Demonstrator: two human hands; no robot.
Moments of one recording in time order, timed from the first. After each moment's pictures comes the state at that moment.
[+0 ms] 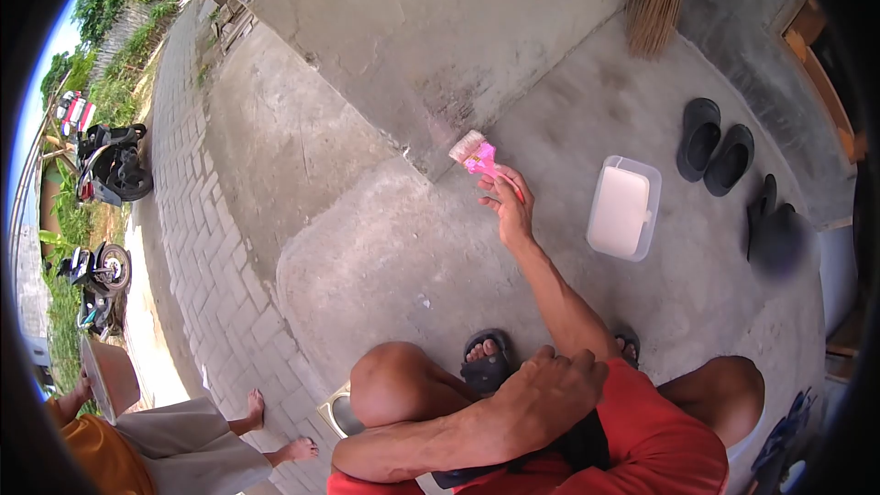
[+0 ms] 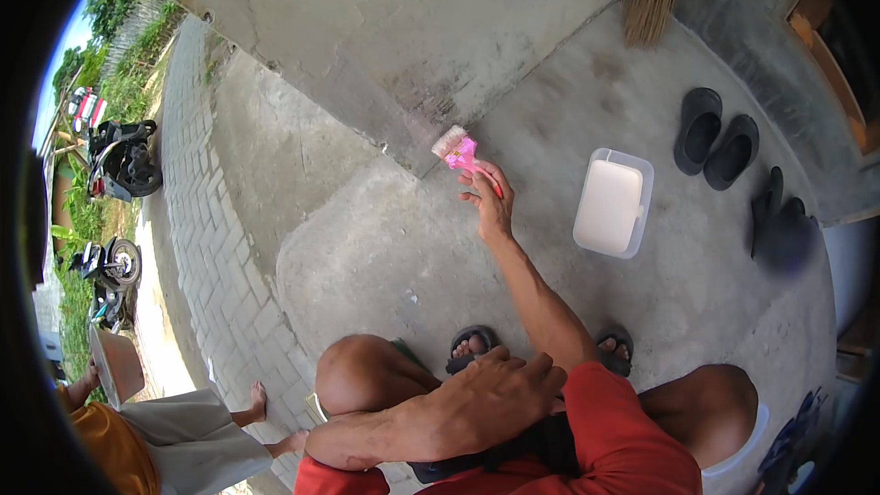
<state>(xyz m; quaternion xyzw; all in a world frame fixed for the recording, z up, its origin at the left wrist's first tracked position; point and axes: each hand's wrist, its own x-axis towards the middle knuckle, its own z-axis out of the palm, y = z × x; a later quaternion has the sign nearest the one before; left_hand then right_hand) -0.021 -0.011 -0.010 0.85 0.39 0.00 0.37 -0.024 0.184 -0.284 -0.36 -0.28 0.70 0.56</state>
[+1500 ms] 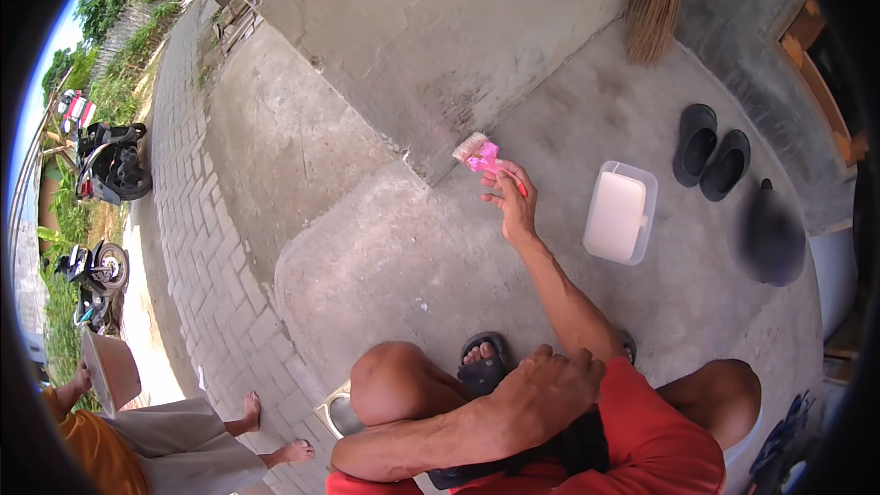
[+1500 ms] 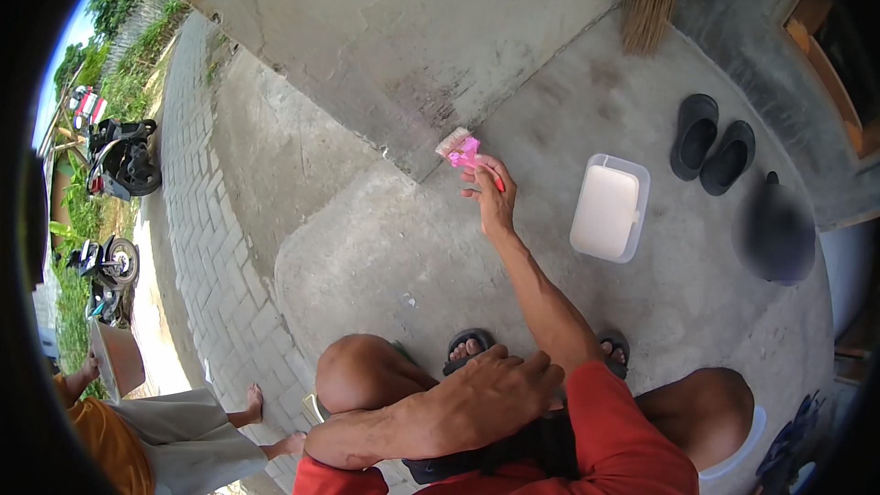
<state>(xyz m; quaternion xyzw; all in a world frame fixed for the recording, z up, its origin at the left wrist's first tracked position) -0.021 -0.009 -0.009 0.86 0.38 0.00 0.35 -0.018 0.198 -0.265 -0.38 -0.31 0.67 0.56</state>
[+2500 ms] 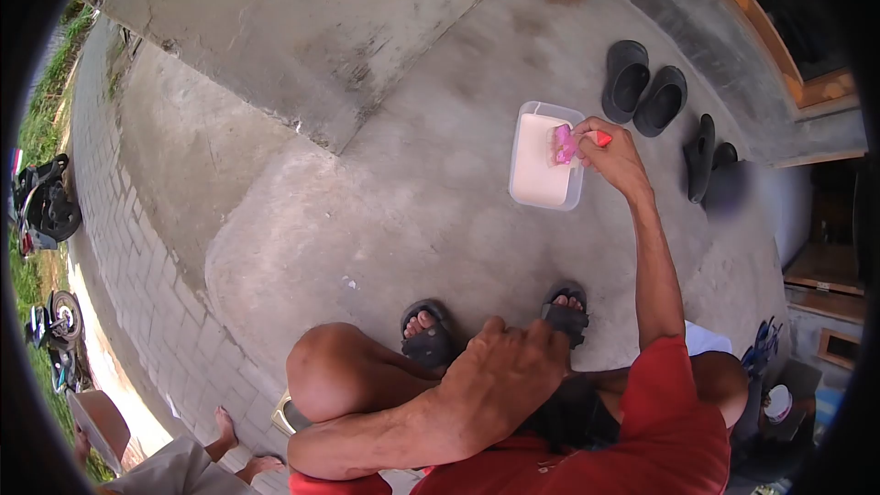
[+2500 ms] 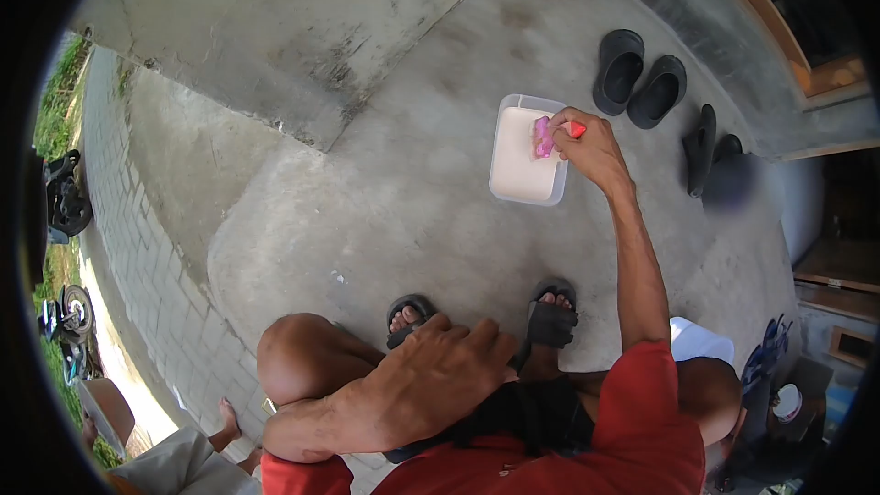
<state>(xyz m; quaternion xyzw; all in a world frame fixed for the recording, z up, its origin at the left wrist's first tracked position) -0.011 -0.002 -0.011 0.88 0.34 0.05 0.33 0.253 0.194 -0.140 -0.66 -0.61 0.38 0.22</state>
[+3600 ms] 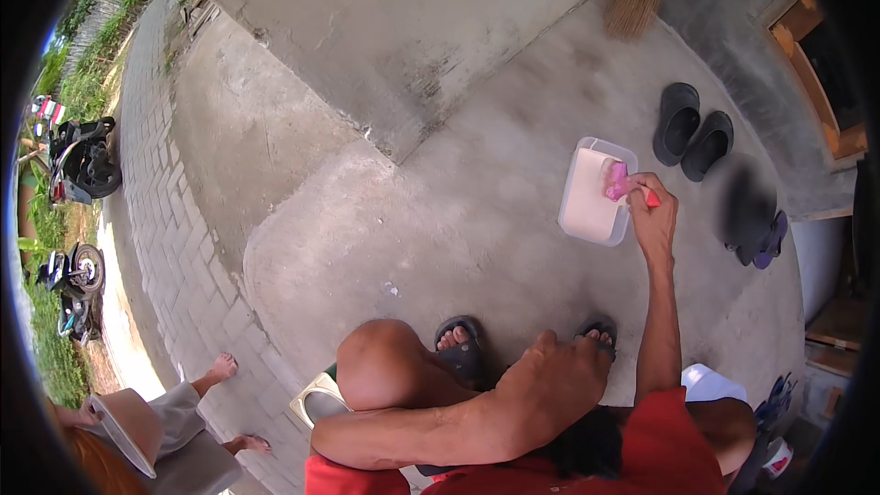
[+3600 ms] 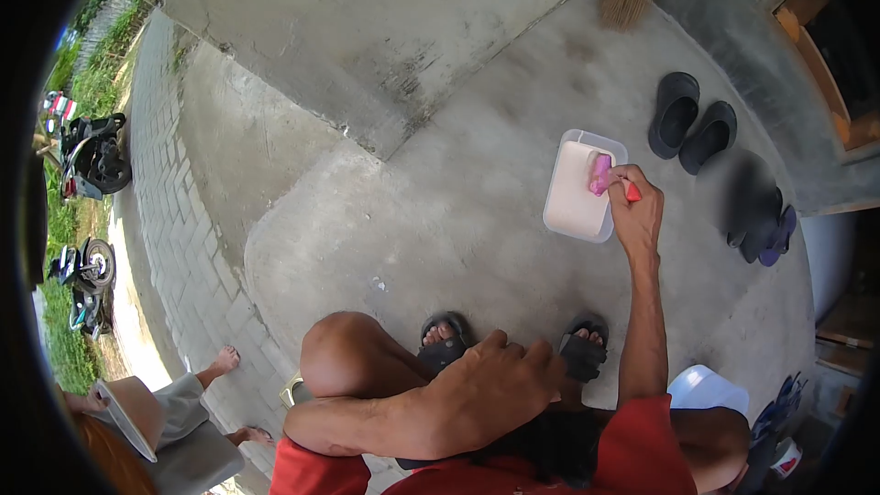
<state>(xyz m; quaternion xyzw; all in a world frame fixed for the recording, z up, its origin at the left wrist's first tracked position) -0.003 0.004 -0.011 0.89 0.35 -0.01 0.30 0.234 0.163 -0.171 -0.65 -0.60 0.26 0.38</state>
